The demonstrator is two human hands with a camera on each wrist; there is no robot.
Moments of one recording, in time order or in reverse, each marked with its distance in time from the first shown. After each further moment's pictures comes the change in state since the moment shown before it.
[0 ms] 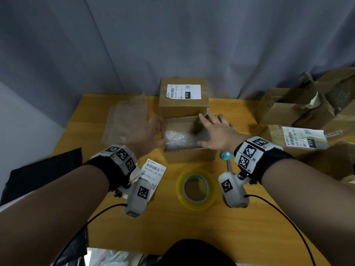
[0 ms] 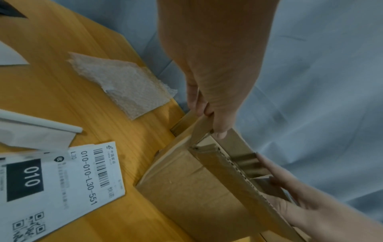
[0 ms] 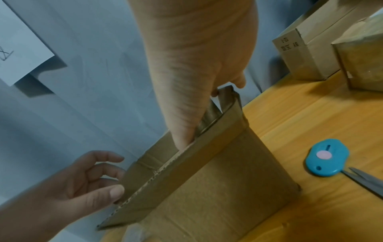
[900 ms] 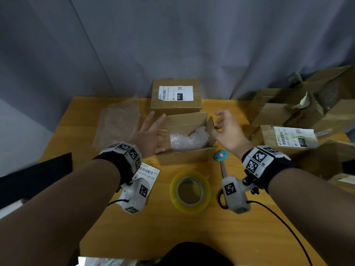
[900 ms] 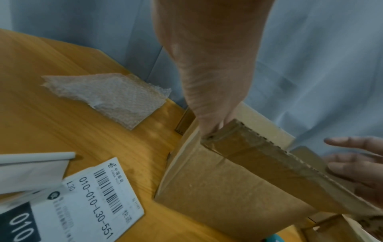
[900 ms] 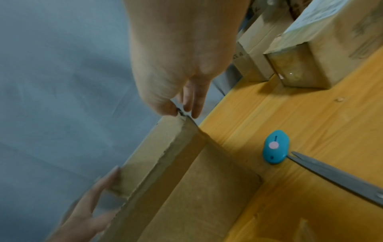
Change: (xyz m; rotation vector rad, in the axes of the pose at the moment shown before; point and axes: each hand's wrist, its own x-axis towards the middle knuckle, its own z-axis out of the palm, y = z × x) left_hand 0.016 0.019 0.006 0.913 -0.223 0.259; right_hand -0.009 0.031 0.007 0.645 0.474 0.078
